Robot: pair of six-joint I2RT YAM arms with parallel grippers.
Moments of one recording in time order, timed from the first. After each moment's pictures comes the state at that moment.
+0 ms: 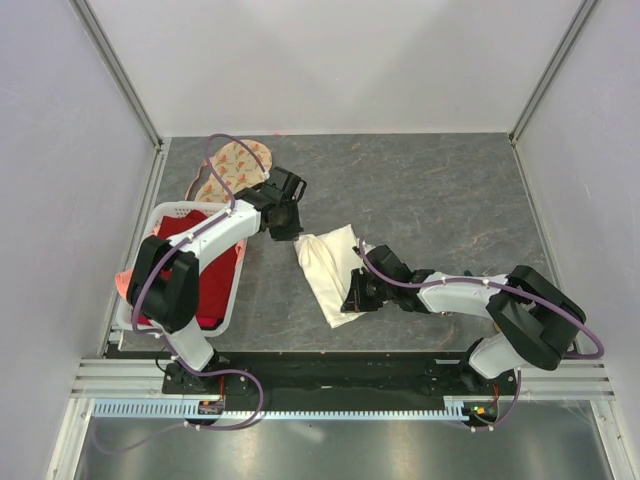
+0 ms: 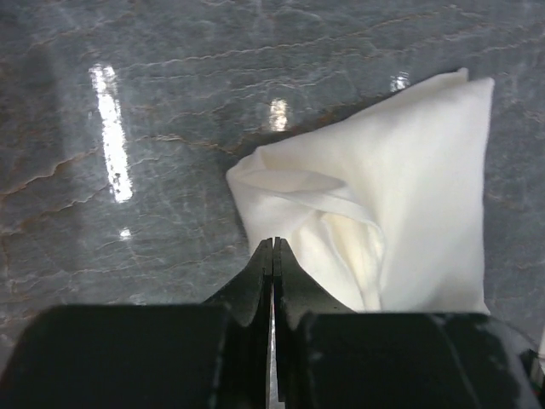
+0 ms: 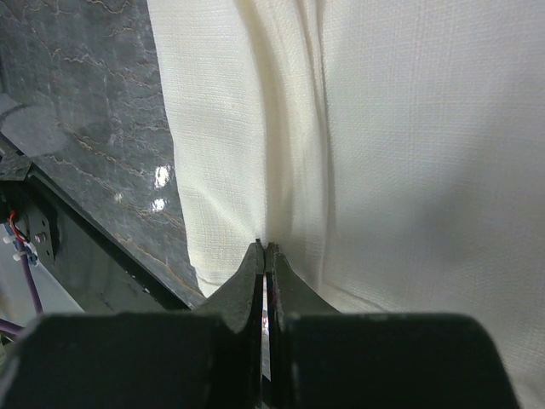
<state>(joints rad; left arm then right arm) -0.52 1.71 1.27 -0.61 -0.06 -0.63 0.81 1.49 0.58 0.07 -0.26 0.73</state>
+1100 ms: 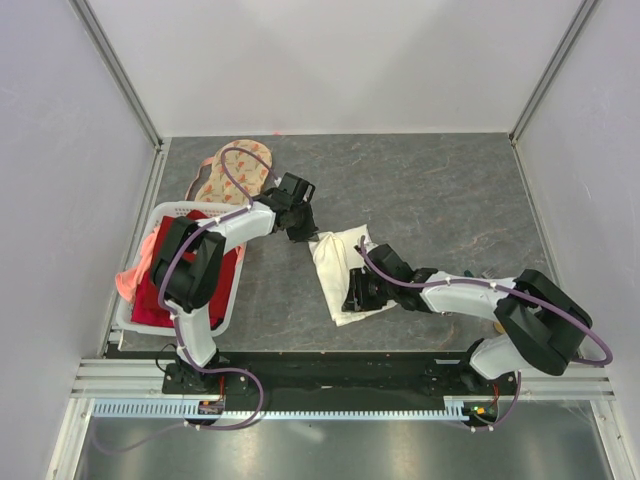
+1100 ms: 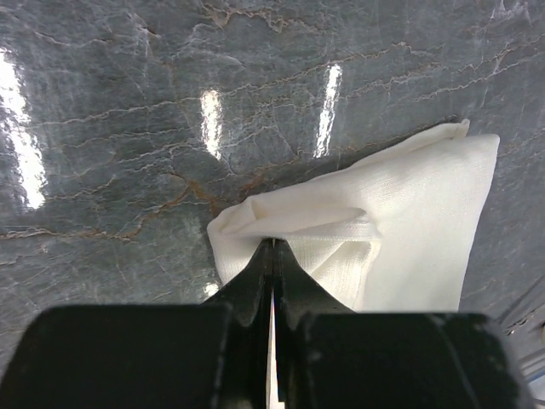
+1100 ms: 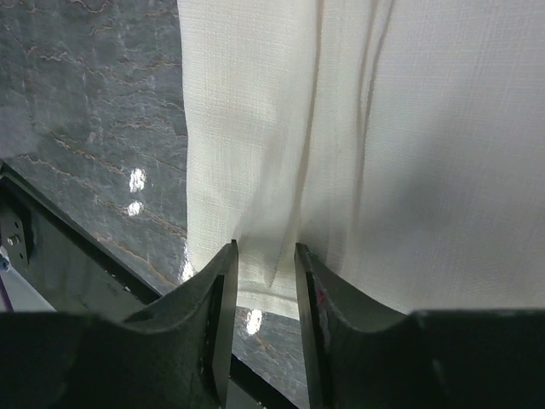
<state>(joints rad) -0.51 1.89 1.25 -0.36 0.09 -0.73 0.81 1.45 0.59 -0.01 -0.21 0.69</state>
